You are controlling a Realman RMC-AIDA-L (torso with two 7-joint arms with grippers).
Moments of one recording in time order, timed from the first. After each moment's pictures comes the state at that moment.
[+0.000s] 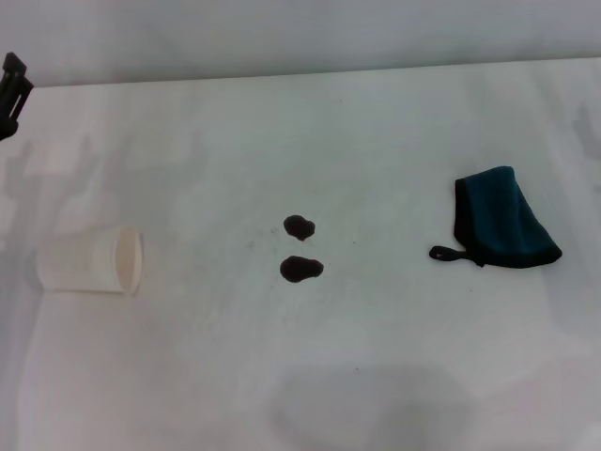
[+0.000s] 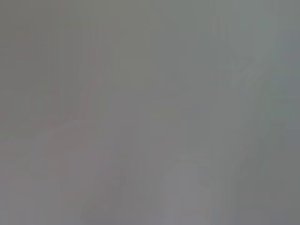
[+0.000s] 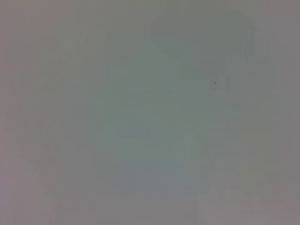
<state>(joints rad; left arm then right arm) -0.48 -2.07 2.26 0.27 -0.89 1.10 -0.36 0.46 2.02 -0.58 -0.07 2.48 1.01 -2.70</state>
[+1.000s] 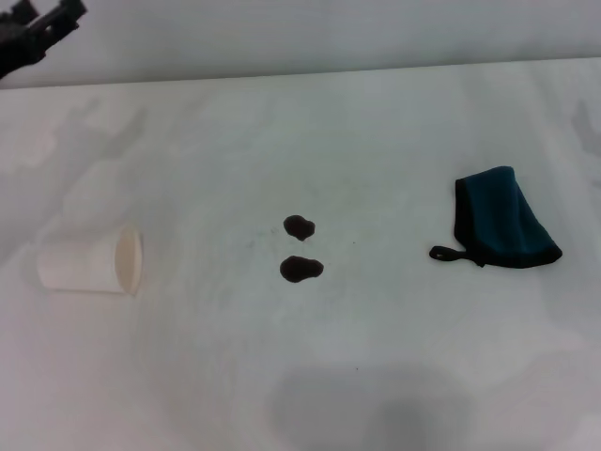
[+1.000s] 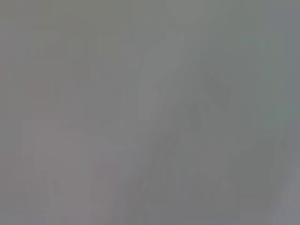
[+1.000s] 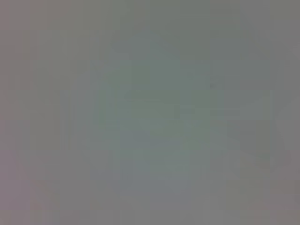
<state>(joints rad) -0.72 -1.83 2.26 0.13 -0.29 1.08 -1.11 0.48 2.02 -0.56 -0.07 2.48 1.01 -2.69</state>
